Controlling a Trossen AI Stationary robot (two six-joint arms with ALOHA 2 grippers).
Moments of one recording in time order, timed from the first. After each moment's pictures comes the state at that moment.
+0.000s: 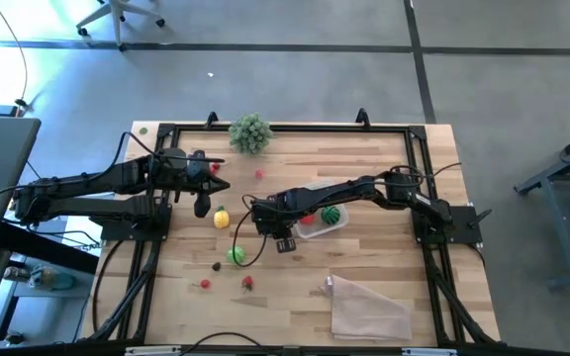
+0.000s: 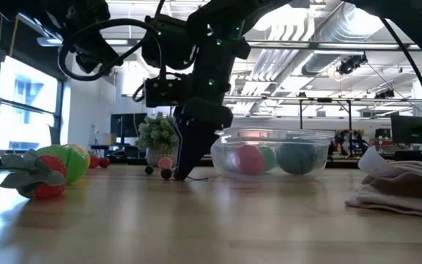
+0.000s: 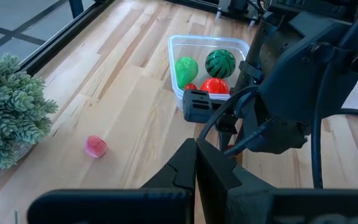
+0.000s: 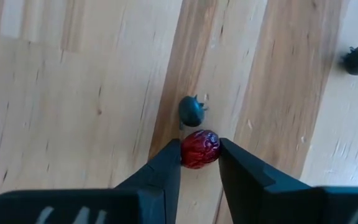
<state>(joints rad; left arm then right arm) 0.37 0.71 0.59 -0.42 0.09 -0.11 0.04 2.31 1.82 -0.77 -0.04 -0.20</state>
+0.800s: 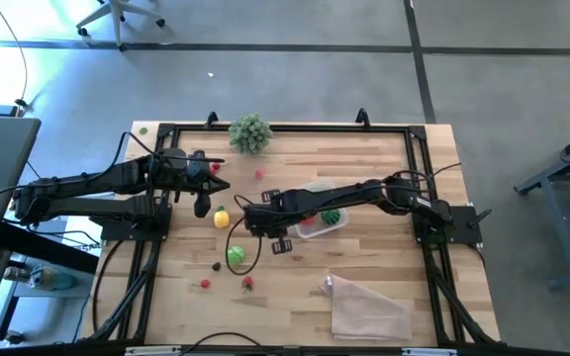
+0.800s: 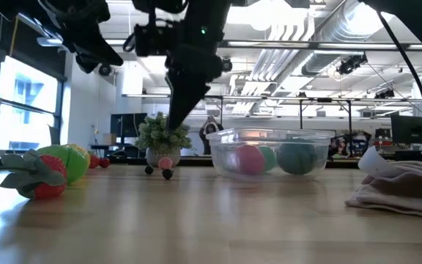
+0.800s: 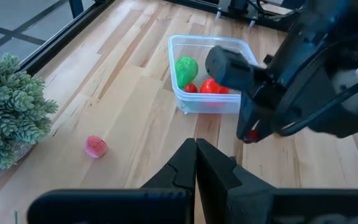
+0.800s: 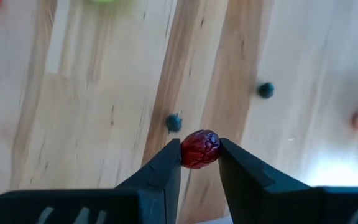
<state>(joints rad) 0.37 0.71 0.60 -0.42 0.09 -0.11 0.11 2.31 2.09 -1.02 0.15 -0.18</state>
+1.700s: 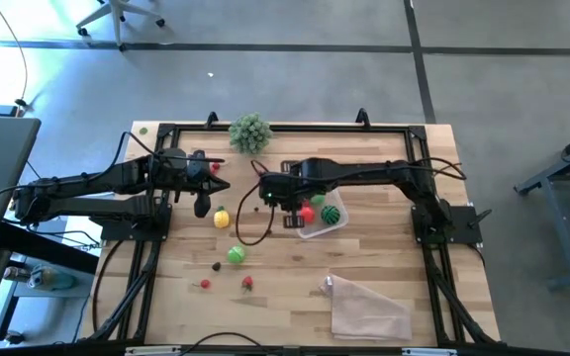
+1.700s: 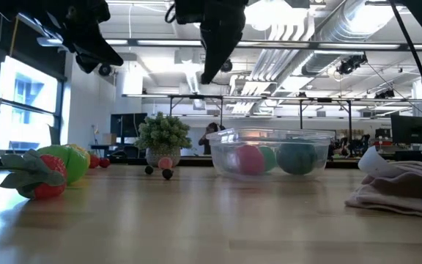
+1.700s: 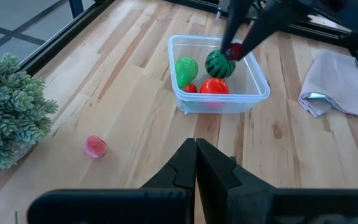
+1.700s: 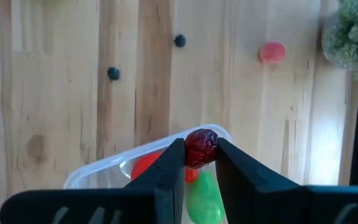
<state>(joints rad) 0.37 0.71 0.60 -0.42 0.09 -0.11 0.02 2.12 2.10 -1.23 0.19 -0.10</state>
